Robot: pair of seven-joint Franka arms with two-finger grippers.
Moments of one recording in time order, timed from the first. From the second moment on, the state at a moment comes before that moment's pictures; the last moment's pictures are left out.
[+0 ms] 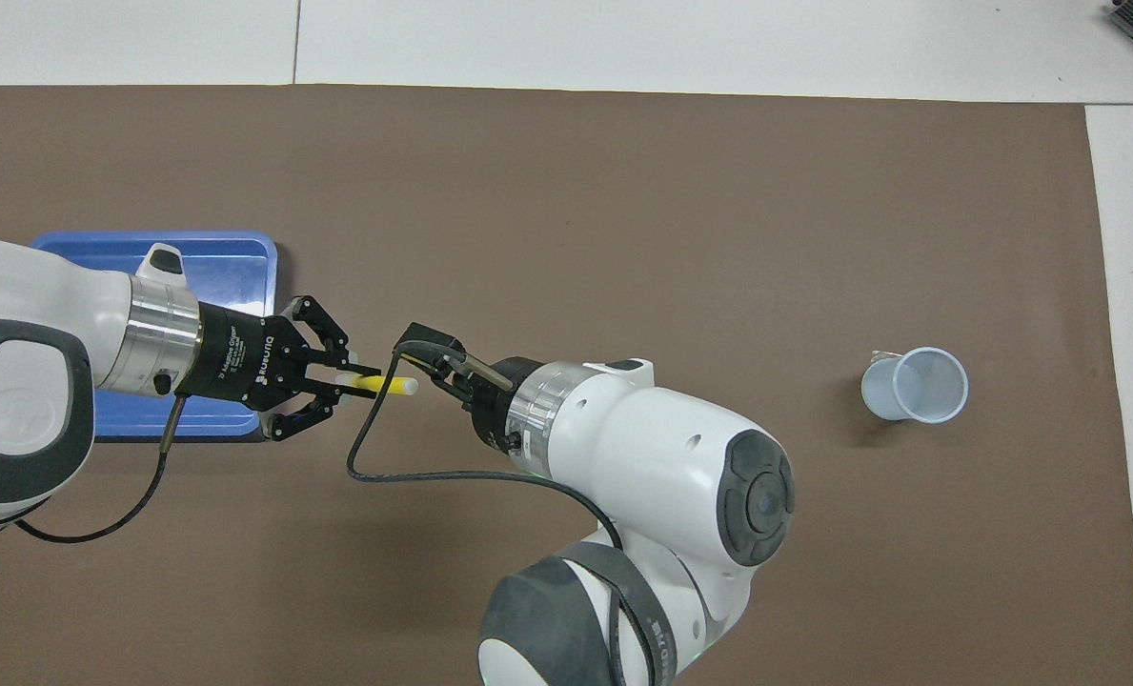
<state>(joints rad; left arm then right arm) -0.10 -0.06 -0.07 -2.07 -0.78 1.86 -1.23 0.76 0.12 -0.01 -1.93 0.66 2.69 0.87</state>
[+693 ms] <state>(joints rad) -0.12 -0.07 -0.07 -2.08 -0.79 1.86 -1.27 0.76 0.12 0.03 -1.92 0.66 2.69 0.87</state>
